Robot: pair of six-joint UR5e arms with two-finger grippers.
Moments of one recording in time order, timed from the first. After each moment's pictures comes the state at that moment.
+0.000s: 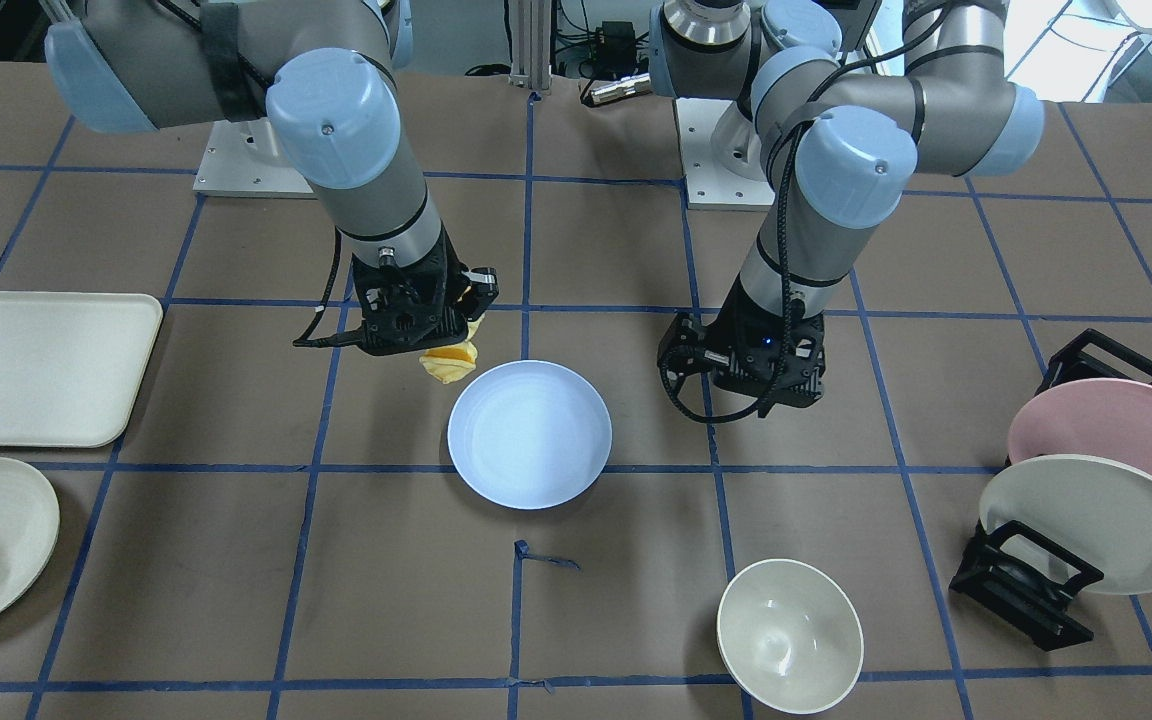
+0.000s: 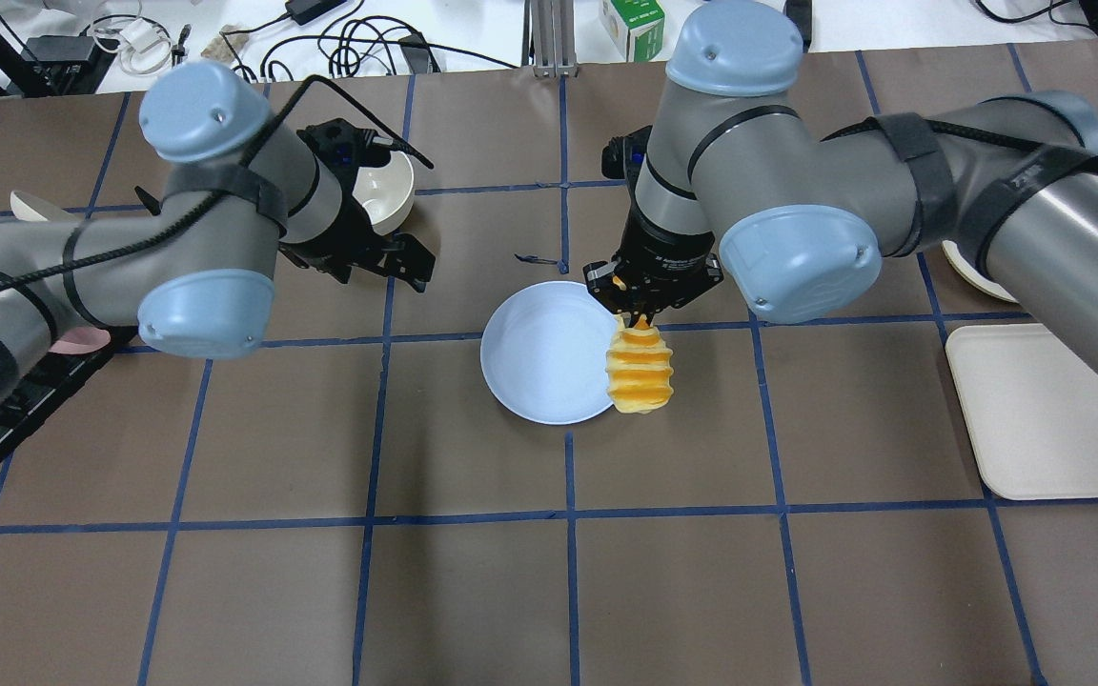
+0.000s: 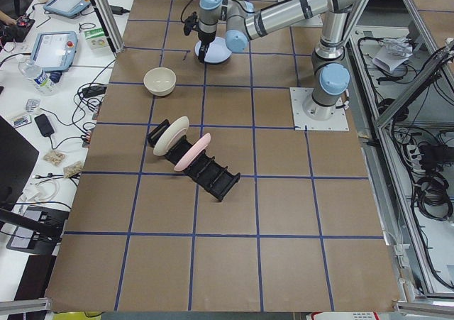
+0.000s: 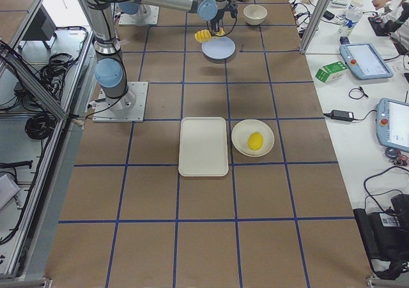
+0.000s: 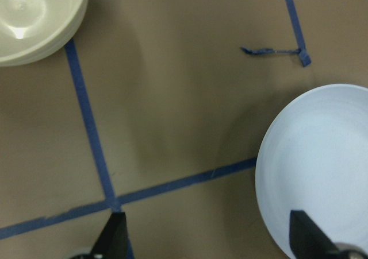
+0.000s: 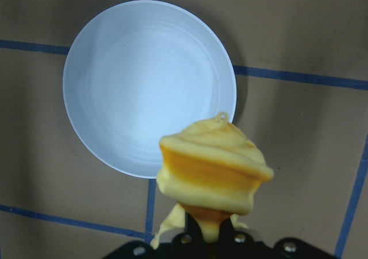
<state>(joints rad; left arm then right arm) -1.60 -1.71 -1.83 -1.09 1.52 0.18 1.83 -1.37 1.72 -1.86 -1.42 0.15</state>
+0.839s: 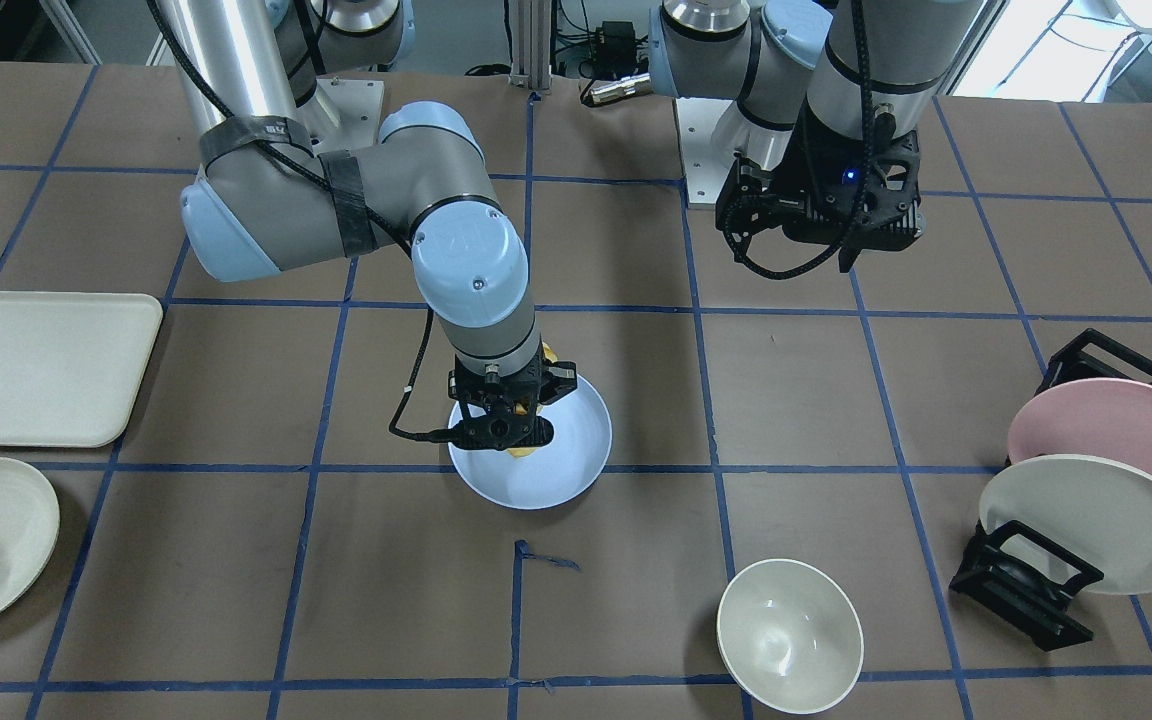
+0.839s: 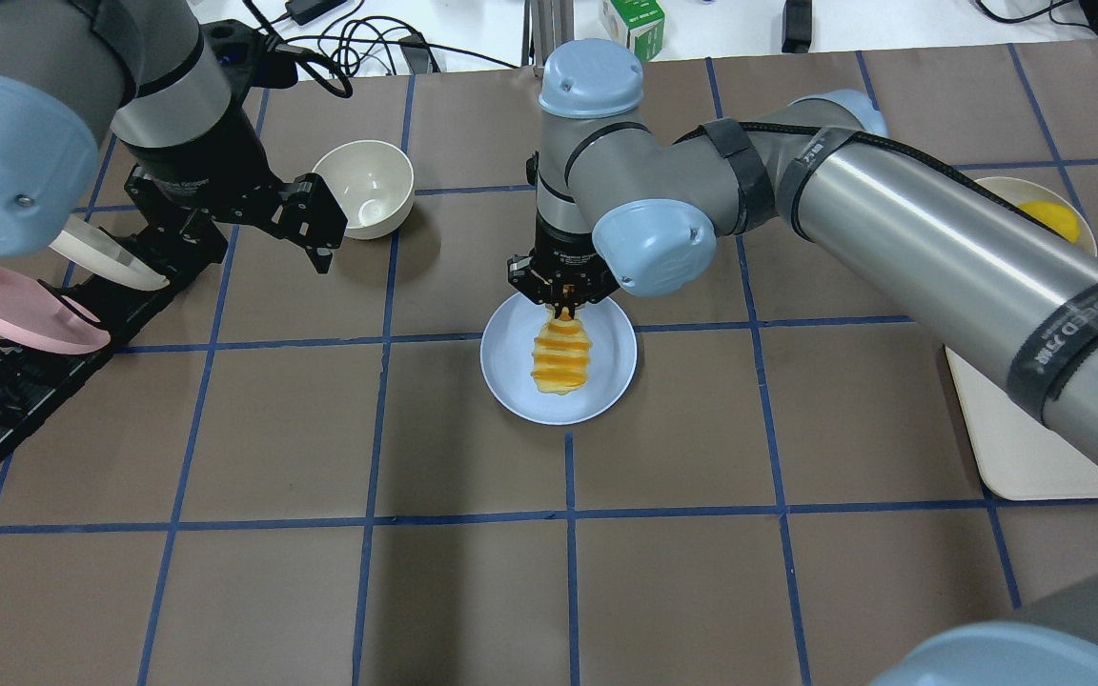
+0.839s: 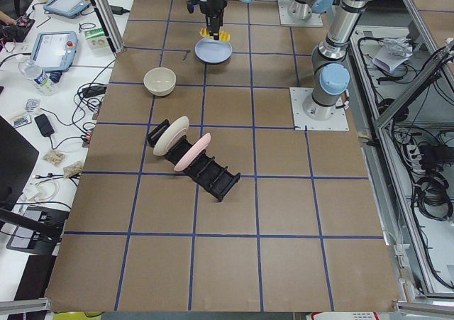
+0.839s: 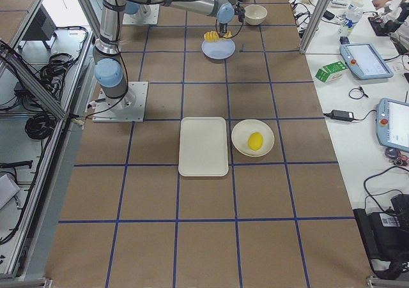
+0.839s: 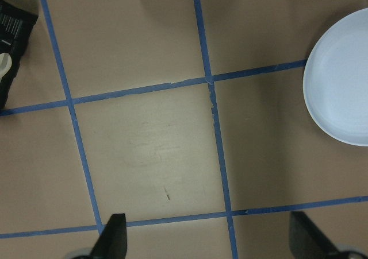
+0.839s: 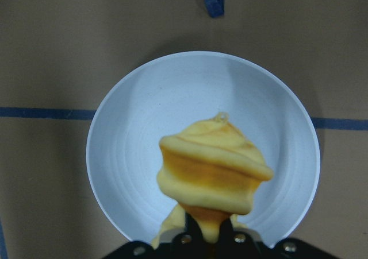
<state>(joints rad) -1.61 -1.57 -1.58 -1.58 1.61 0.09 1.92 -1.12 1.56 -1.95 -1.43 0.32</state>
